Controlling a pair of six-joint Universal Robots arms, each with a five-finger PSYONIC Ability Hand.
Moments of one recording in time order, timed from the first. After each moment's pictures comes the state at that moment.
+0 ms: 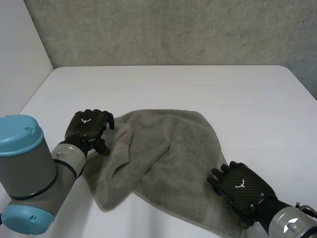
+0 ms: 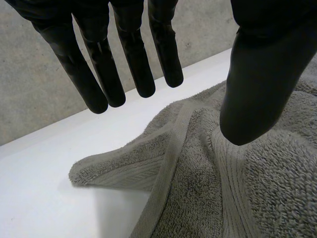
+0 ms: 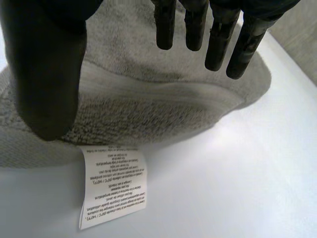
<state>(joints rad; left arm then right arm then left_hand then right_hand) 4.29 -1.87 -1.81 3.46 -1.58 3.24 1.82 -1.60 2.23 -0.05 1.17 2.37 0.75 0.75 0.74 0.75 0.73 0.24 0.26 0.25 0.26 0.03</state>
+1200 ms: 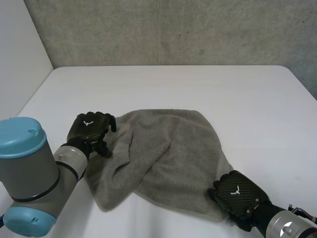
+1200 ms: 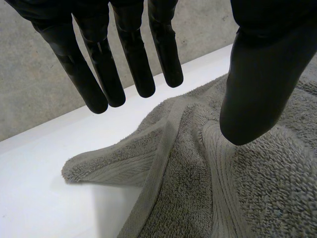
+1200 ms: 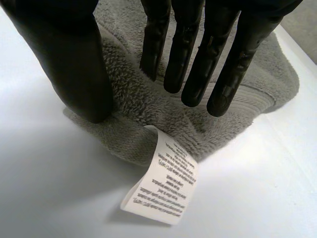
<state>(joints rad) 4.28 -1.88 -1.82 3.46 -1.58 3.24 1.76 -1.50 2.28 -0.14 1.06 2.28 0.74 0.75 0.74 0.75 0.73 0.79 0.79 0.79 0.79 0.60</state>
